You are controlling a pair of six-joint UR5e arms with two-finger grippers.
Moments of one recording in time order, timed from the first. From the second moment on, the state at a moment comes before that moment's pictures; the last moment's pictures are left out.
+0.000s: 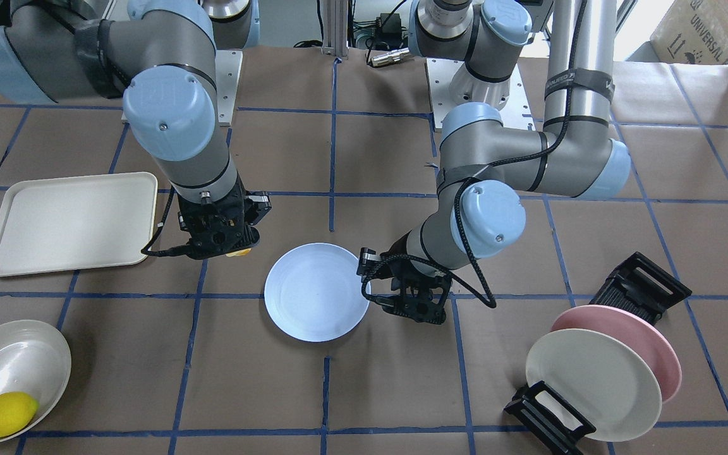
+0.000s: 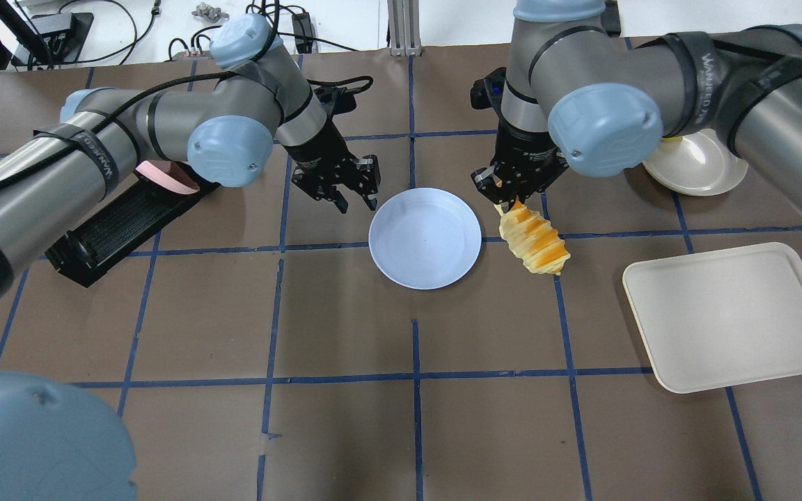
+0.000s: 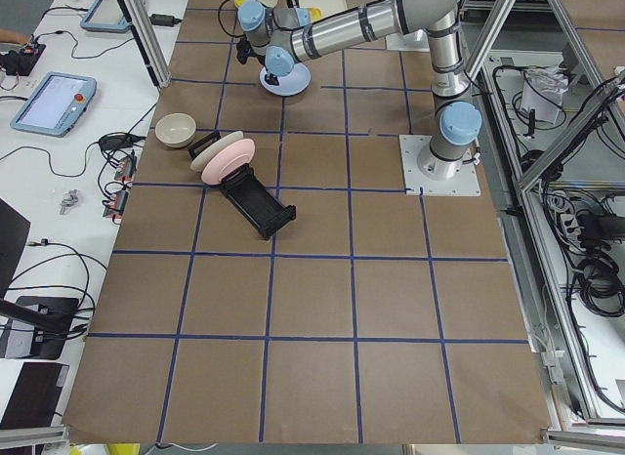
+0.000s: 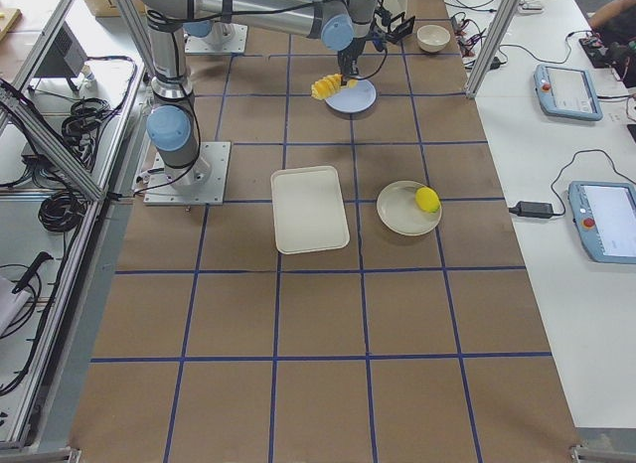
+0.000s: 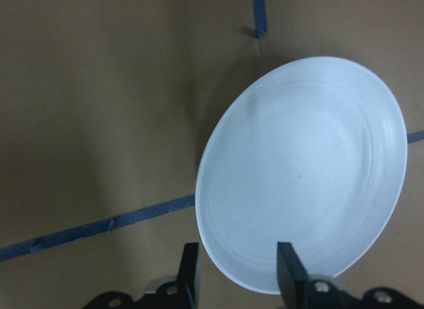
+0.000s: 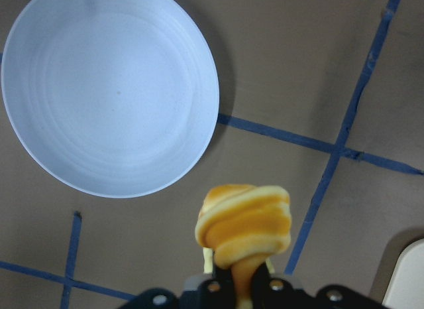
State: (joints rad) left arm -1.67 -1.99 -1.58 -1.27 1.27 0.04; right arm 1.75 -1.29 1.60 -1.77 -1.55 -0.10
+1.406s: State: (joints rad) left arm -1.54 -1.65 -1.39 -1.72 1.58 0.04; right arm 1.89 -0.95 1.34 -1.84 -1.57 -0.01
